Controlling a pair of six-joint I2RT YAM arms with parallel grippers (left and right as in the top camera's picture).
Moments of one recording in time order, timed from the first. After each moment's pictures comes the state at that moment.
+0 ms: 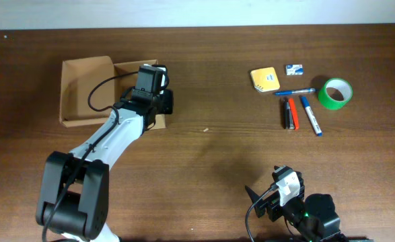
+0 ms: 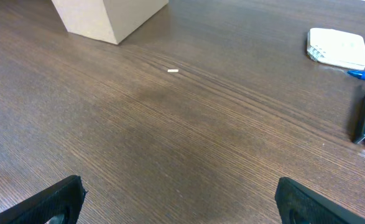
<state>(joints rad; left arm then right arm) -0.29 1.80 1.15 -0.25 -0.06 -0.19 0.36 0.01 0.17 -0.62 -0.21 -0.05</state>
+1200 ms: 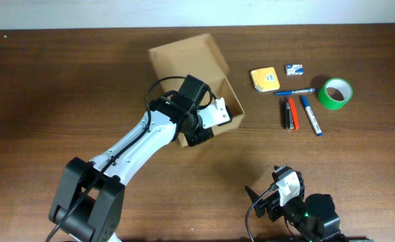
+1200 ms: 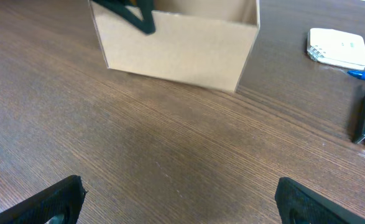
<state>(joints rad) -0.56 1.80 1.30 -0.69 0.26 0.68 0.36 0.01 0.17 -0.62 -0.21 -0.05</state>
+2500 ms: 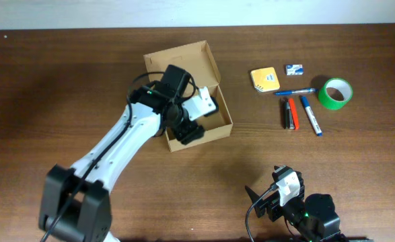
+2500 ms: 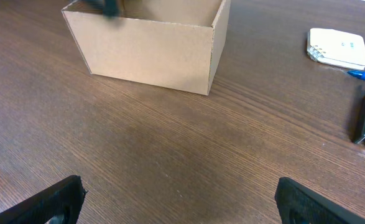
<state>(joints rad) -0.46 1.74 1.38 -0.85 0.31 0.57 0.36 0.01 0.17 -0.62 -0.21 -0.05</state>
